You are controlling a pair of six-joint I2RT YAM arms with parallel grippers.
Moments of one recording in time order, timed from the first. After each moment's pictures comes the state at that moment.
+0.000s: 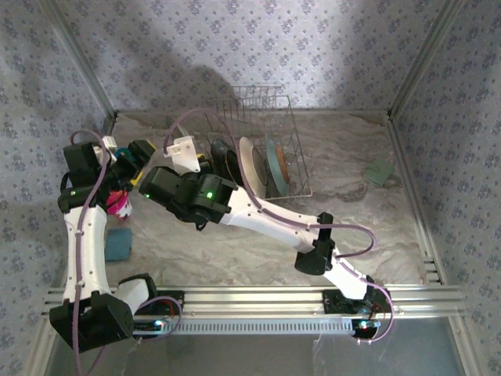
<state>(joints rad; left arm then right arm) 0.25 1.04 1.07 -0.65 0.64 -0.71 1.31 2.22 2.56 -1.15 1.12 0.58</state>
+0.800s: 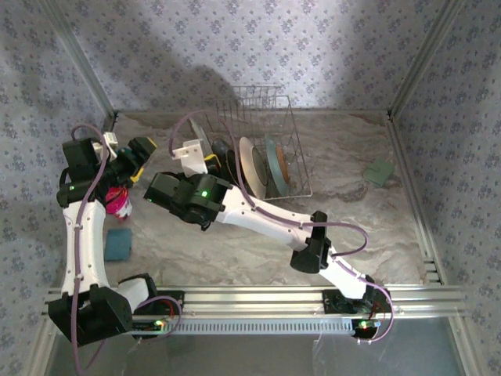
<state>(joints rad) 0.26 1.08 1.10 -0.66 0.68 -0.68 1.28 2.26 2.56 -1.33 1.24 0.72</state>
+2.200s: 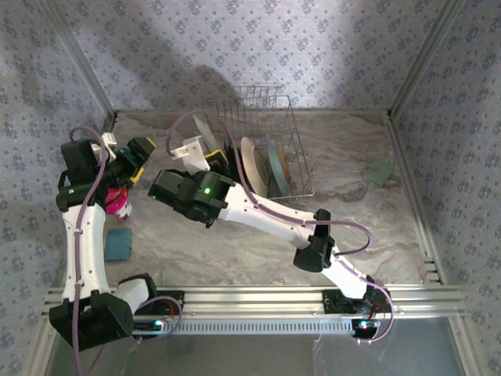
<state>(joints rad) 0.26 1.05 1.09 -0.65 0.69 -0.71 1.26 2.23 2.51 -1.32 1.31 0.54</state>
